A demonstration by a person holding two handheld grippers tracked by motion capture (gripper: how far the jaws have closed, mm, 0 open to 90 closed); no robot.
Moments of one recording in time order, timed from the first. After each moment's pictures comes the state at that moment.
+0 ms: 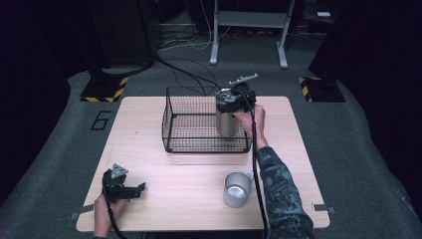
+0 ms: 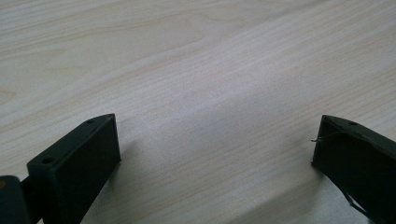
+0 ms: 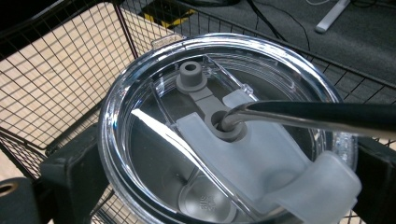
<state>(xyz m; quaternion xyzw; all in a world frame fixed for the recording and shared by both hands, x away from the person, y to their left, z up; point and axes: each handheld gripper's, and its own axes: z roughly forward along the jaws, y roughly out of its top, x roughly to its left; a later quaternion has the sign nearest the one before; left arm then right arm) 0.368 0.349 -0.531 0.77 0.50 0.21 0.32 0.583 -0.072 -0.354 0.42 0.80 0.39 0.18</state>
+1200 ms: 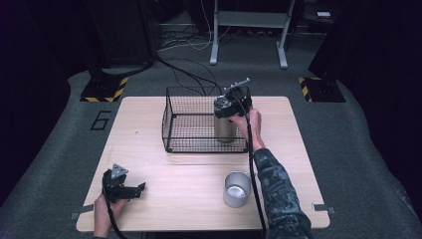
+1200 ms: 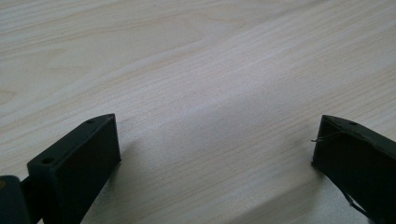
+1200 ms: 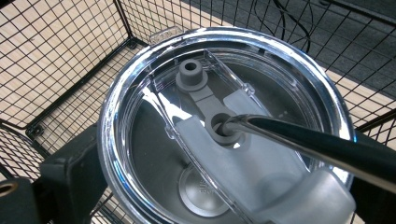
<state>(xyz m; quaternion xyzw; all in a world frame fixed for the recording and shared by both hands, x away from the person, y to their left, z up) 0.368 0.349 -0.531 0.77 0.50 0.21 0.32 0.590 -0.060 -0.377 0.43 0.82 0.34 0.17</state>
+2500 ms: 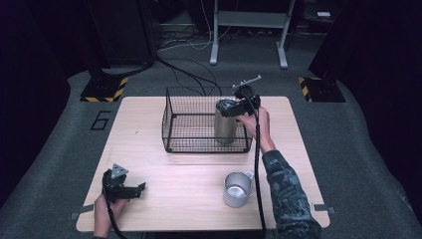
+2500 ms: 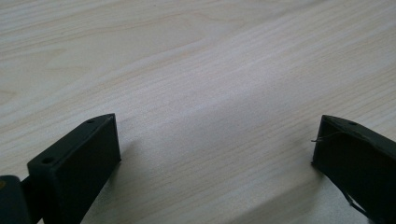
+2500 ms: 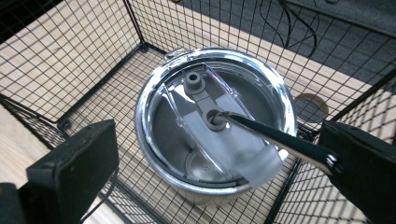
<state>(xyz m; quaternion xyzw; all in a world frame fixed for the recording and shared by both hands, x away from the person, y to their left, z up) 0.368 0.349 -0.531 0.77 0.50 0.21 0.32 0.571 -0.085 -0.352 0.43 0.82 0.35 0.15</state>
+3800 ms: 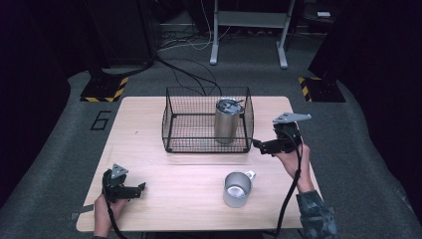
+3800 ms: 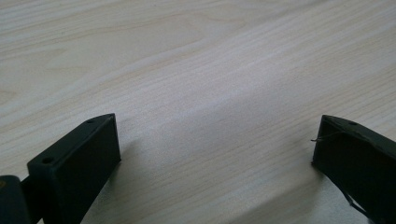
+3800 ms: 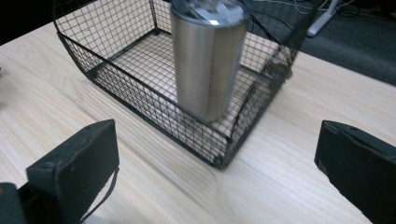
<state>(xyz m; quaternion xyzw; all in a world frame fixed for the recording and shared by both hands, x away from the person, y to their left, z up) 0.368 0.347 -0.532 0.77 0.50 0.22 0.33 0.435 -0.181 -0.358 0.40 0.79 0.41 0.20</state>
